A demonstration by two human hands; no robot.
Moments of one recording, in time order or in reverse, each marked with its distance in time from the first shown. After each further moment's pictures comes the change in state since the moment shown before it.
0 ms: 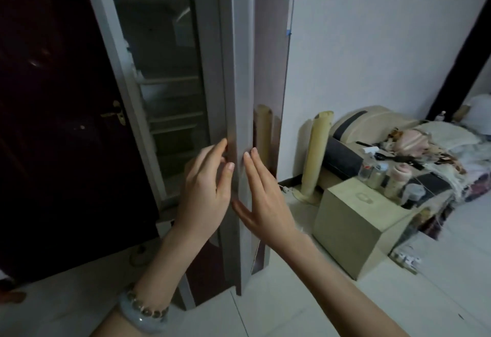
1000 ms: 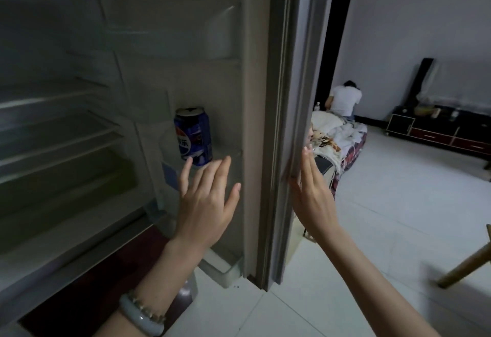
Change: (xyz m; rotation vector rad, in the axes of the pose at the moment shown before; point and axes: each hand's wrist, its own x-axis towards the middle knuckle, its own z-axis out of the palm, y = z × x) left_hand 0.042 0.088 0.221 0.203 -0.117 0.484; right_hand -0.090 0.233 -0.177 -0.544 0.305 0.357
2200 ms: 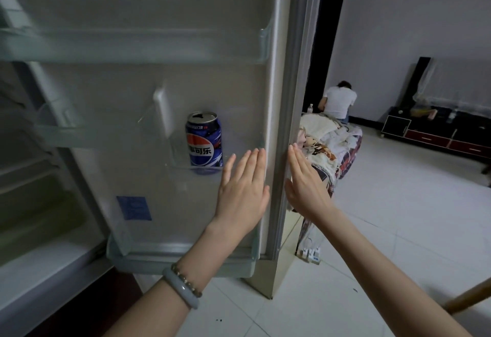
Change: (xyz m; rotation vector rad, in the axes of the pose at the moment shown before) left_hand 0.161 0.064 0.192 0.101 -0.232 0.073; right_hand 0.124 0.173 0.088 -0.124 -0.374 0.027
